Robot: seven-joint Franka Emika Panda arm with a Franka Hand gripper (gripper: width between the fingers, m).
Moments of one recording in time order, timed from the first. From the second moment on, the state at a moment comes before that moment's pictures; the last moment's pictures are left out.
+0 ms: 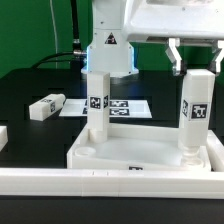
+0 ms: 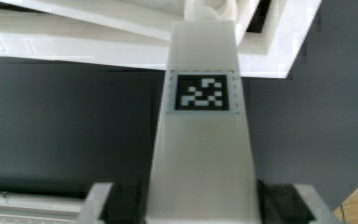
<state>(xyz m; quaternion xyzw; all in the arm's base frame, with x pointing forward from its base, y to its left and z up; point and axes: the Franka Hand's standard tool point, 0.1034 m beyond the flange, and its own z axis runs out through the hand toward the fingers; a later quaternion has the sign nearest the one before) 0.624 0.081 0.155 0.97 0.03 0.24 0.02</state>
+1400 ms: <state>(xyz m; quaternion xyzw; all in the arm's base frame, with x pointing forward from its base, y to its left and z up) 0.626 0.086 0.148 0.97 0.03 0.23 0.03</state>
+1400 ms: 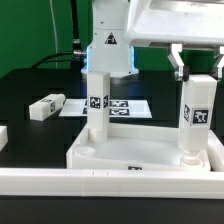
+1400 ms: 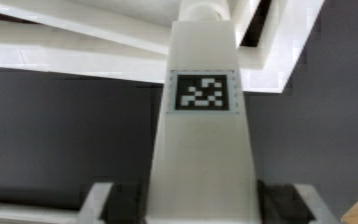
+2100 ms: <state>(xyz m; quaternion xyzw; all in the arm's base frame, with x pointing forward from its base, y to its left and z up) 0.626 0.087 0.137 0.97 0.04 0.23 0.03</state>
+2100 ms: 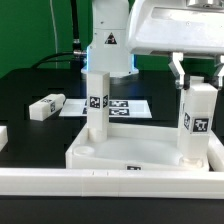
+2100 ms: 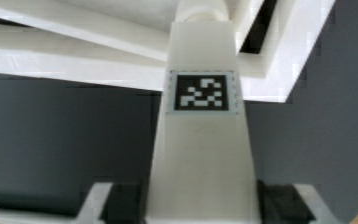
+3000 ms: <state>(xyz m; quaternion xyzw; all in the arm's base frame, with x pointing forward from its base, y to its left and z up) 0.628 0.091 0.137 0.97 0.04 0.24 0.03</state>
